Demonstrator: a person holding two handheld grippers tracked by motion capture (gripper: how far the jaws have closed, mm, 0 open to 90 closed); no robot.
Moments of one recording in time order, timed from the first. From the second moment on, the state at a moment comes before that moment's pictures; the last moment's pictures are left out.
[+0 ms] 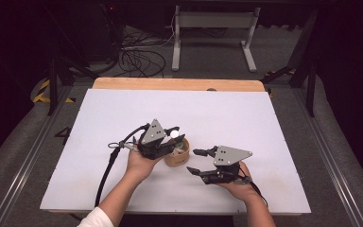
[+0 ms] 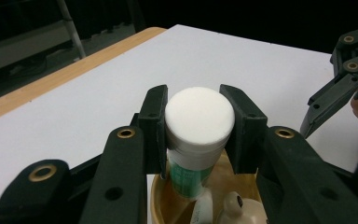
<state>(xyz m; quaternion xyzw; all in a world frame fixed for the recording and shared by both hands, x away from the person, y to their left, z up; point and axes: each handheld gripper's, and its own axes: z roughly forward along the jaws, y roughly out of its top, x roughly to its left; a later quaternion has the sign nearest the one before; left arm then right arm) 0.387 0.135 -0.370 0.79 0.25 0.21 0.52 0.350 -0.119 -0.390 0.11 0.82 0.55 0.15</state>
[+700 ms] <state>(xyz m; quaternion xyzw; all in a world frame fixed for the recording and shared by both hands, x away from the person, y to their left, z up) 0.381 0.154 -0.358 0.77 0.27 0.22 0.54 0.350 -0.120 -0.391 0.11 0.82 0.55 0.15</state>
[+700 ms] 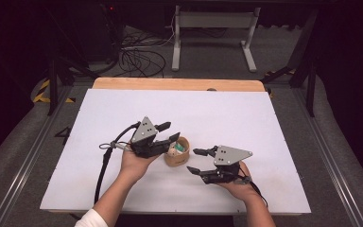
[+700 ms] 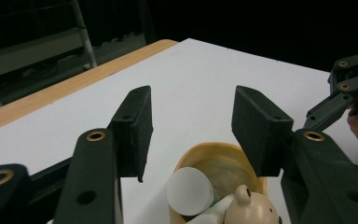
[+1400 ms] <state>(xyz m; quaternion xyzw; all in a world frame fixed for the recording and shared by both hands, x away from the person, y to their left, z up) 0.368 0.201 -0.349 0.75 0.30 0.22 0.55 0.353 -0.127 -0.390 0.14 0.80 0.56 0.18</state>
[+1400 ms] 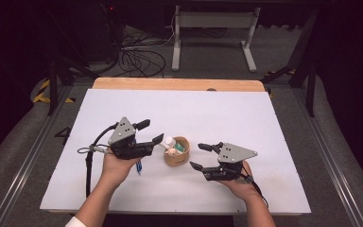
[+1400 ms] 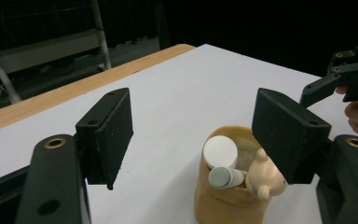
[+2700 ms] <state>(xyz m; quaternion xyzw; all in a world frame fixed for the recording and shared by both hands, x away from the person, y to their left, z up) 0.388 0.227 -0.397 0.76 0.45 0.22 0.42 0.353 -0.152 -0.384 0.19 0.77 0.58 0.19</state>
